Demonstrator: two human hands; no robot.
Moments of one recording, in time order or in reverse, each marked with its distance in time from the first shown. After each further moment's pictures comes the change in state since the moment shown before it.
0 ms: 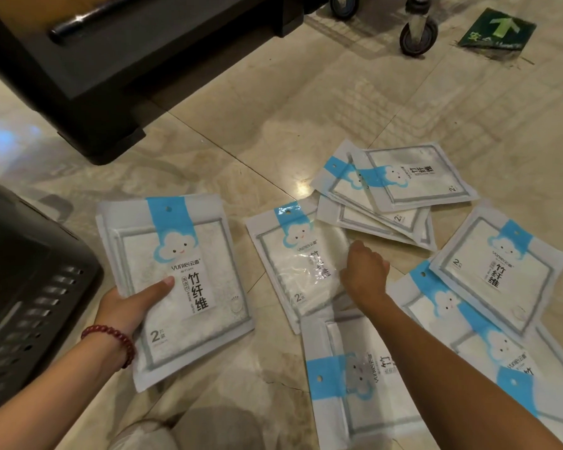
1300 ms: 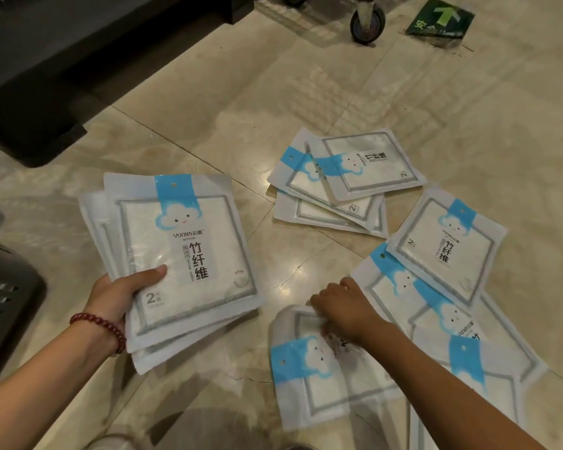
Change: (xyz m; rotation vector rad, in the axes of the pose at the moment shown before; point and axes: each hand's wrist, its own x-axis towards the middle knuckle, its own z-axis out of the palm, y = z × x) left_hand 0.006 0.002 0.043 -0.093 -0.194 -0.089; right_hand -0.057 0.065 0.010 -0.348 -0.264 -0.601
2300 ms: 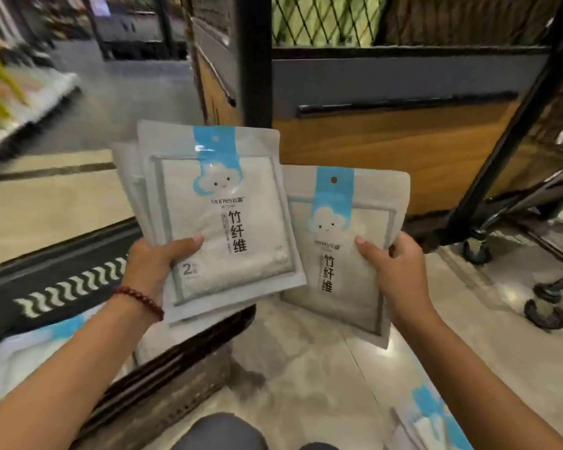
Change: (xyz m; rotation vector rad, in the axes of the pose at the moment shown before) left_hand -0.200 0.319 -0.102 -0.354 0.363 0.719; right_hand 0.040 -0.170 -0.485 1.357 0.658 -0.328
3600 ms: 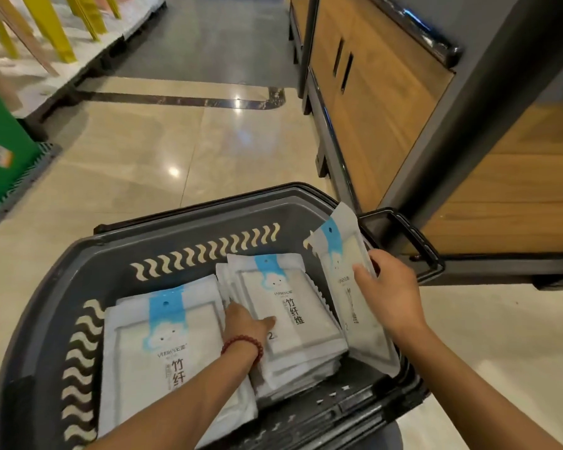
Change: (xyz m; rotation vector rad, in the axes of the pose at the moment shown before) left_hand 0.097 -0.162 -0.176 0.633 0.267 -0.583; right_hand 0.007 0.067 0.285 -0.725 -0.433 -0.076
